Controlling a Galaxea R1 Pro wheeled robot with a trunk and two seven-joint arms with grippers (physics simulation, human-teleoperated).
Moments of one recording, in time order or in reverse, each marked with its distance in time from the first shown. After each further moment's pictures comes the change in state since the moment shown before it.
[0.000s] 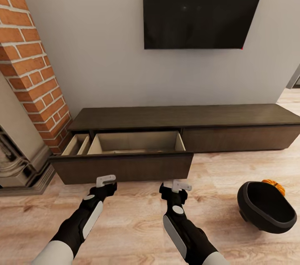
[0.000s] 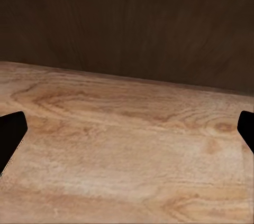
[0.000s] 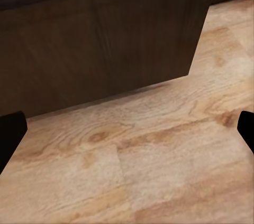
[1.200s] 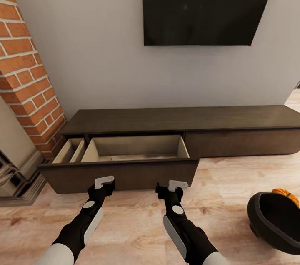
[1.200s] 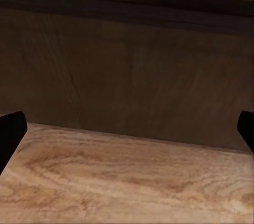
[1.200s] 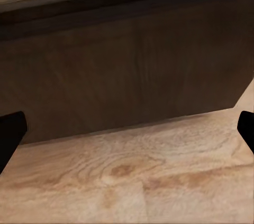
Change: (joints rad) left arm 0.005 -0.007 0.001 0.086 -0.055 -0.241 0.010; right arm 0.000 0.000 -0.005 0.002 0.047 0.003 0.125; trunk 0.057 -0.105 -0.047
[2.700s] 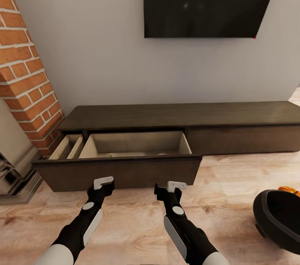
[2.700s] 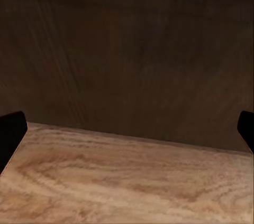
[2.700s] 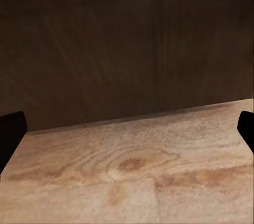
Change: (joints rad) left arm 0.002 0.003 0.001 0.014 -0.001 -0.038 0.000; right arm 0.000 0.000 -0.007 0.016 -0.003 0.005 0.055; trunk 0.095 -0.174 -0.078
